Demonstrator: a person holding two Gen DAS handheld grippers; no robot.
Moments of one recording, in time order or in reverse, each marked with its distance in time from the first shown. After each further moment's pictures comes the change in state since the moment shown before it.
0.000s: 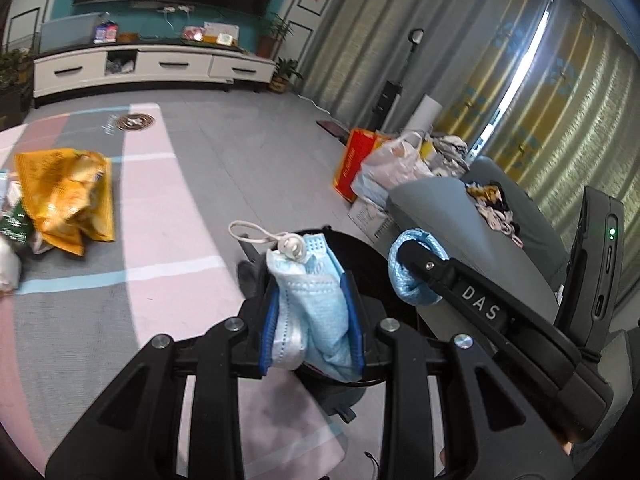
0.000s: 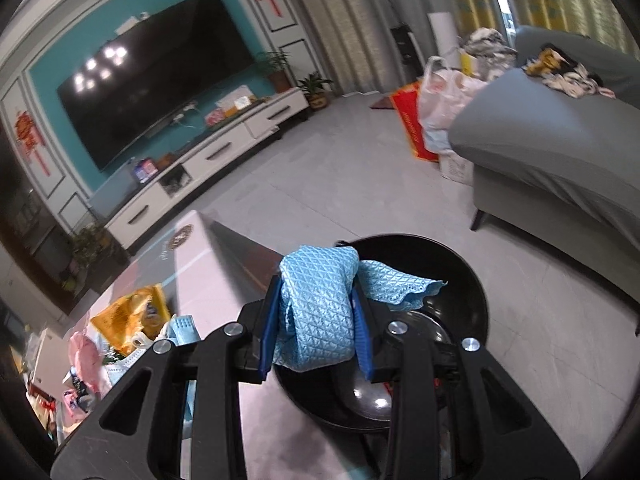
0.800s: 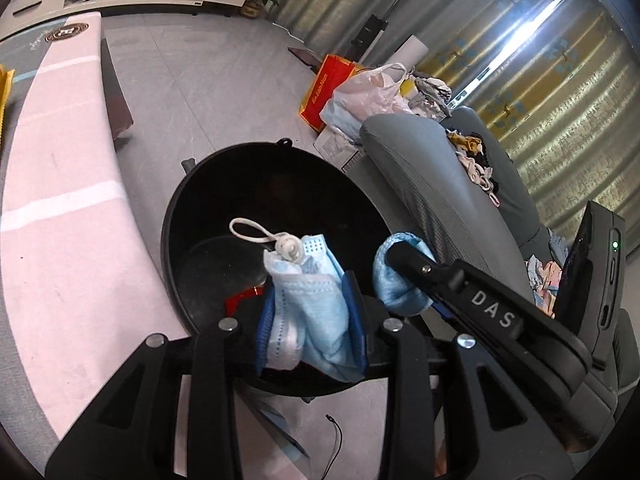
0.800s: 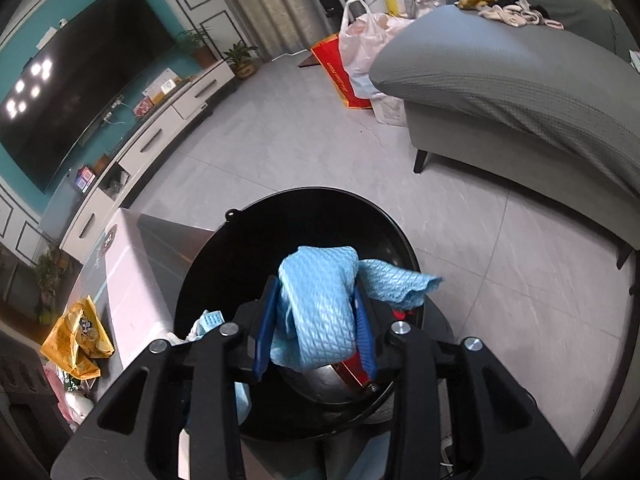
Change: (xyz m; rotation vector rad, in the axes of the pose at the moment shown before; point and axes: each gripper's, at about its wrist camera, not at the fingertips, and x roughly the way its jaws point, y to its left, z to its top) left arm 0.107 -0.006 -0.021 -0.065 0.257 -0.139; right arm 0.046 -0.065 -0.010 0.181 0.138 -0.170
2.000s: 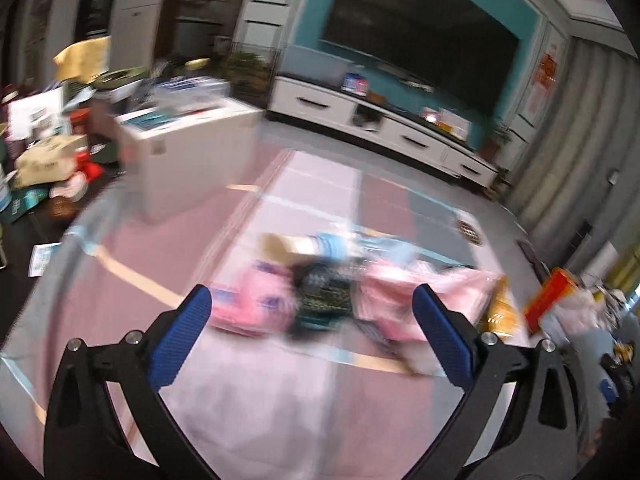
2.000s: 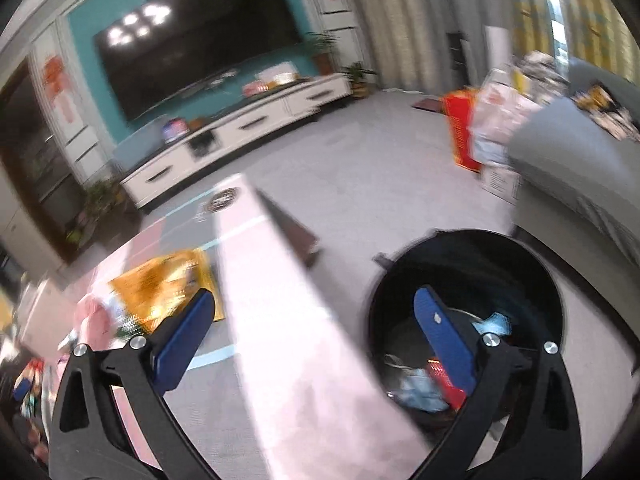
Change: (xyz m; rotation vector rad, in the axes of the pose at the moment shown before) left arm -0.377 0.272 -0.073 -0.438 -0.600 0.752; right arm -0.041 0.171 -0.053 -0.396 -0.104 0.241
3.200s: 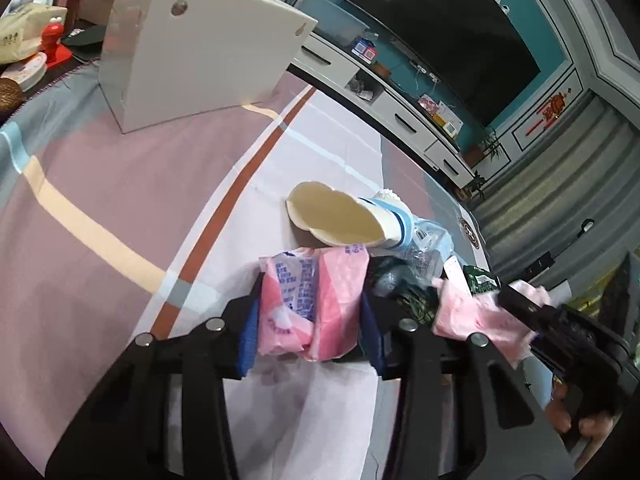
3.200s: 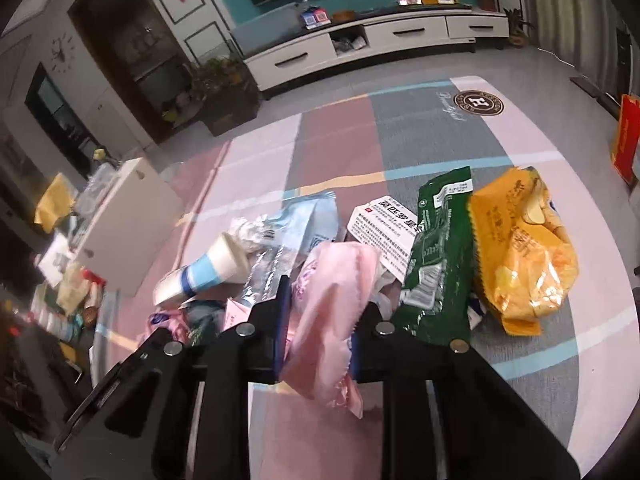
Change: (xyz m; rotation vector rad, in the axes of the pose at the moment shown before) left arm 0.106 0.059 -0.018 -0.205 0.170 -0.209; right arm 0.107 0.256 -0.043 -0.246 0.339 0.336
